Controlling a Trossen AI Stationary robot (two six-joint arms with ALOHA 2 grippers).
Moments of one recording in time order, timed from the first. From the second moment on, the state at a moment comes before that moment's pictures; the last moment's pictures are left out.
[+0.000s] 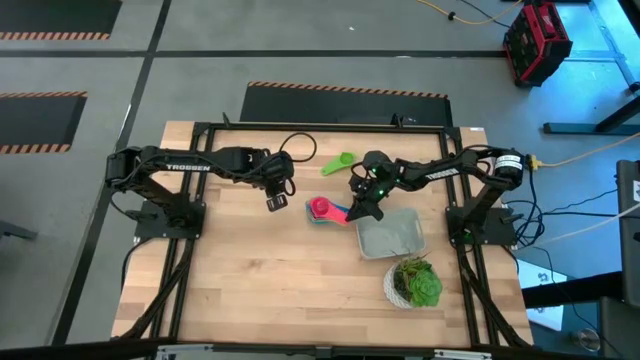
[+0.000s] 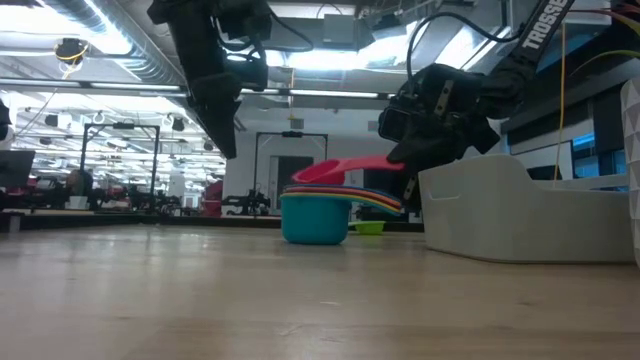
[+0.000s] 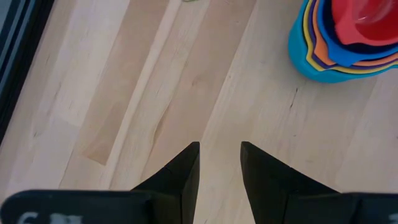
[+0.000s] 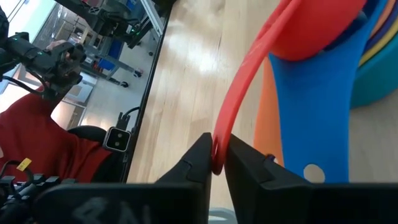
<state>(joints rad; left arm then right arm) 0.21 1.44 1.05 -0.75 -0.20 -0.13 -0.34 1.71 0.68 0.35 -0.94 0.36</state>
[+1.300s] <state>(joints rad) 0.21 1.44 1.05 -0.63 -0.20 -0.13 -0.53 1.71 0.72 0.41 -0.96 0.44</state>
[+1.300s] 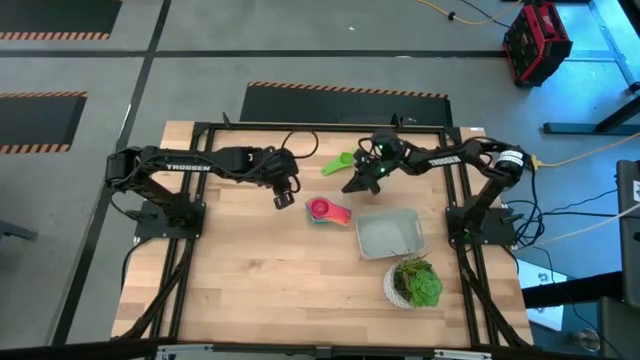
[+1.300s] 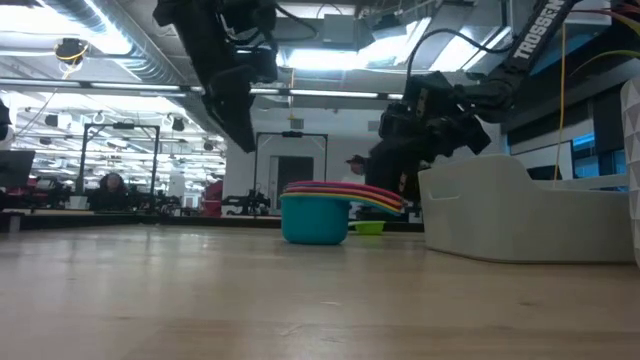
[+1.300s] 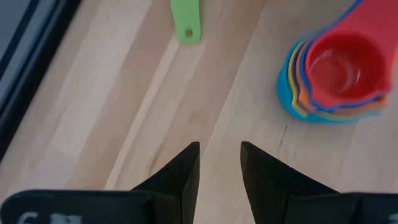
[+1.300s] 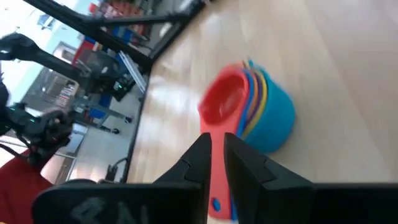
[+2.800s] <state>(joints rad) 0.21 1.44 1.05 -0.51 -0.20 -0.13 -0.65 1.67 1.35 -0.24 -0.64 0.02</state>
